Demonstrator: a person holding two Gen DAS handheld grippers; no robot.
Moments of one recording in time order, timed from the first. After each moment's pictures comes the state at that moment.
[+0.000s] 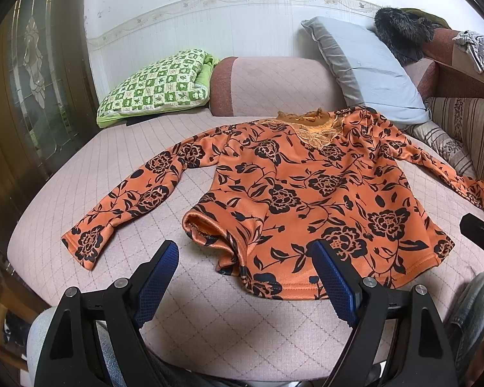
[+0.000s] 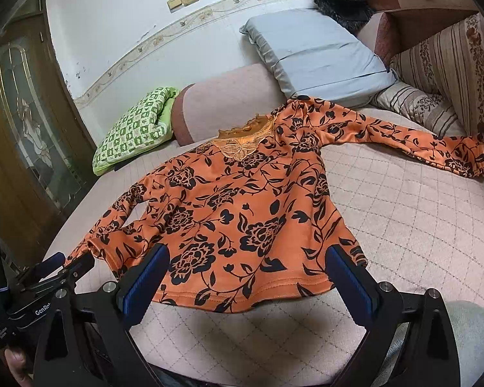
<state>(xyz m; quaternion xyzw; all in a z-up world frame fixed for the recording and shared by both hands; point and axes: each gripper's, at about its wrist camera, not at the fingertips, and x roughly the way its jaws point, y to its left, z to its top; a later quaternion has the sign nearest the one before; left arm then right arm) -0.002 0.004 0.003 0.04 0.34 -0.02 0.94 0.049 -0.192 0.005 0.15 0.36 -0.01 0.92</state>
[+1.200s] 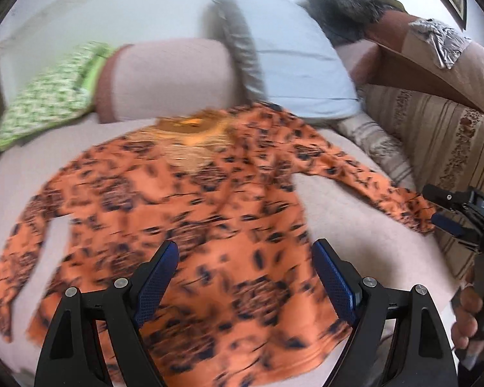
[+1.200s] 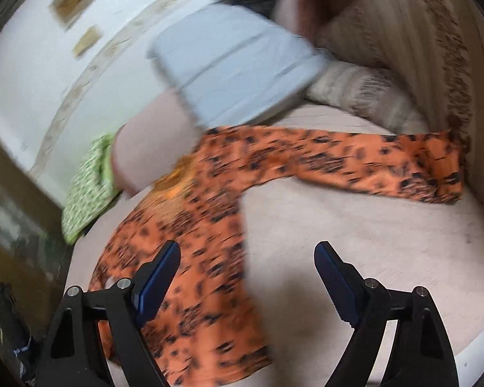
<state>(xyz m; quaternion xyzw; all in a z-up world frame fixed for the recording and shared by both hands) 0.153 -0.135 0.042 0.01 0.42 -0.19 0.89 0.132 -0.391 0.030 0.29 0.39 -0.12 0.87</state>
